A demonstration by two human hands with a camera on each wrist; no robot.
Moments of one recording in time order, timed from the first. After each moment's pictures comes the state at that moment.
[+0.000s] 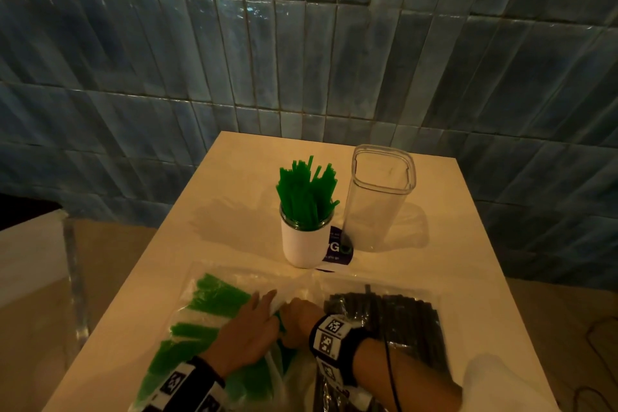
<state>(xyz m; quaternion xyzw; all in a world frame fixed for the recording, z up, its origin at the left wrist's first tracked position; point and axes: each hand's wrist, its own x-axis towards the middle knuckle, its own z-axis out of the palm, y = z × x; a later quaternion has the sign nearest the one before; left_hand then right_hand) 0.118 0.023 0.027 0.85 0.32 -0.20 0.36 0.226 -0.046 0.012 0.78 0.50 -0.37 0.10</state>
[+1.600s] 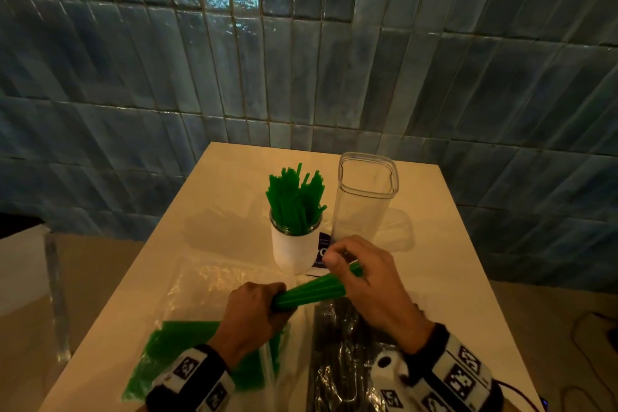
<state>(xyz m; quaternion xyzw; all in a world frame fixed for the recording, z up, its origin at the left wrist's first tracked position) 0.137 0.015 0.067 0.95 0.17 0.02 0.26 0.256 -0.142 0.148 0.77 0.43 -0.11 -0.47</state>
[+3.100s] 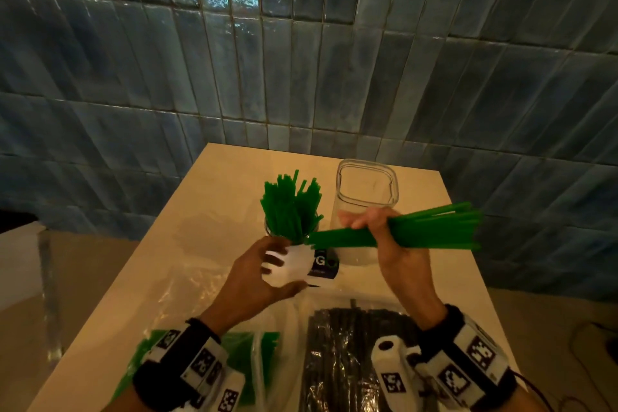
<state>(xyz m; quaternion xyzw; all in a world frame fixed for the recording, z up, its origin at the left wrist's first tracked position) 0.176 0.039 0.087 0.84 0.19 0.15 0.48 0.293 -0.131 0.170 0.55 0.33 -0.11 -0.76</state>
